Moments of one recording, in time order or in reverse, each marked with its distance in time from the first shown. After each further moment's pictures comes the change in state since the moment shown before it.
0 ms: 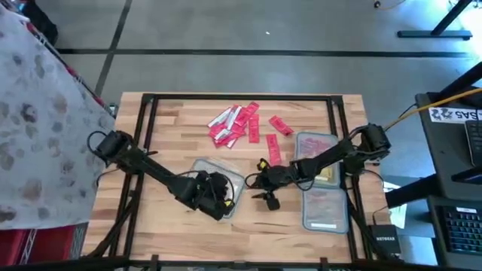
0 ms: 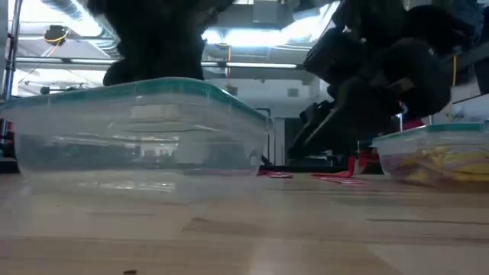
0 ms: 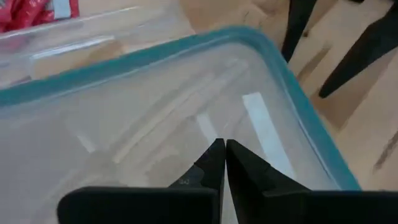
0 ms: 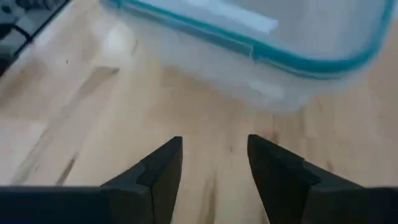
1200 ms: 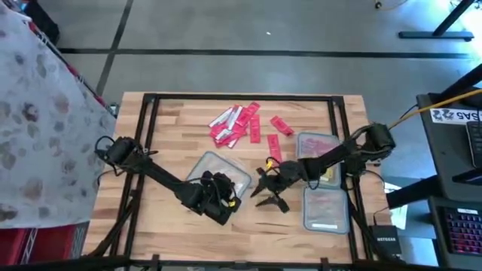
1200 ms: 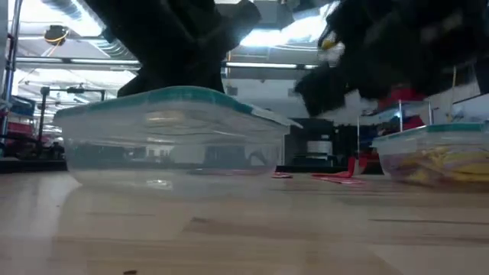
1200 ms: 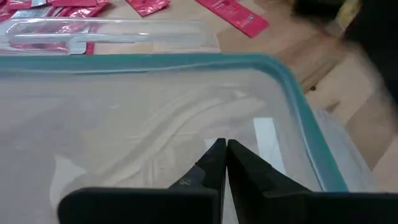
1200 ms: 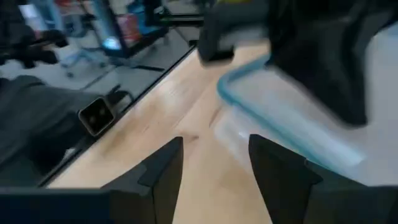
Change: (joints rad) left arm -0.001 0.165 0.000 0.048 -0.163 -0.103; right arm 0.019 -0.117 -0.092 0.240 -0.195 -0.040
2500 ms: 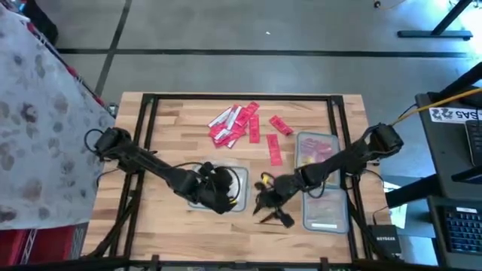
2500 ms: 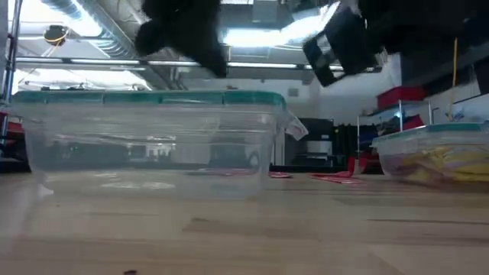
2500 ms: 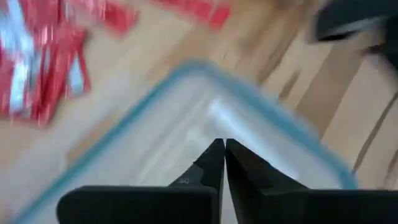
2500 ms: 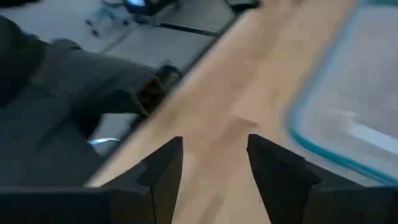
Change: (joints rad) left arm 0.025 -0.233 0.124 -0.221 0.191 0.285; right arm 0.149 0.008 0.235 -0.369 -0.041 0.014
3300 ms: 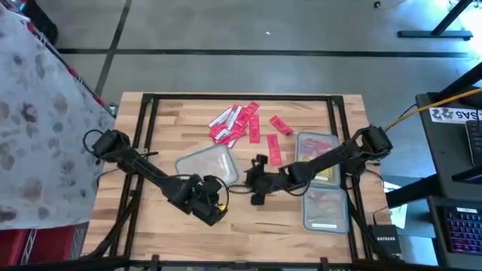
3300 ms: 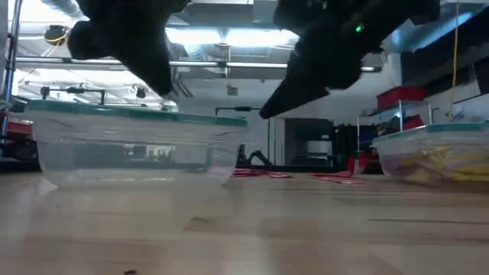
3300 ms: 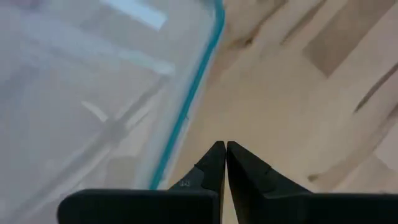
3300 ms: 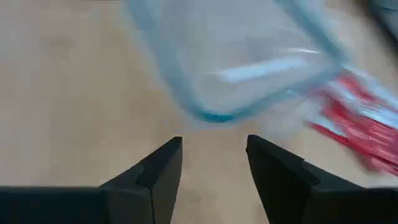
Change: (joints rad) left arm -0.083 0.004 -0.023 -0.089 0.078 -0.250; right arm -0.059 0.085 0.201 -0.410 0.694 0.017
